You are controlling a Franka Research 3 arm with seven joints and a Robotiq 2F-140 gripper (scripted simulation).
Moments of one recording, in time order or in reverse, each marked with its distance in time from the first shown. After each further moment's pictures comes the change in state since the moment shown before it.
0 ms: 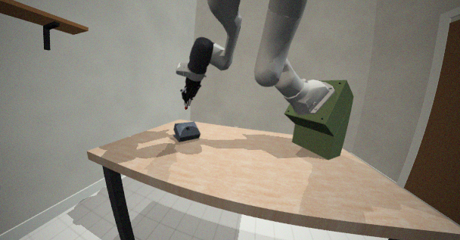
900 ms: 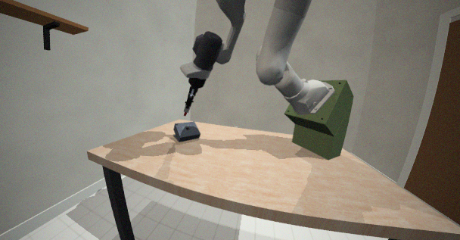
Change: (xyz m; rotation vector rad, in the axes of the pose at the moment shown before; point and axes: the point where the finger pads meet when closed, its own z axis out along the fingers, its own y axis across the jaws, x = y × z) arm -0.048 -0.043 -0.041 0.184 -0.027 -0.608
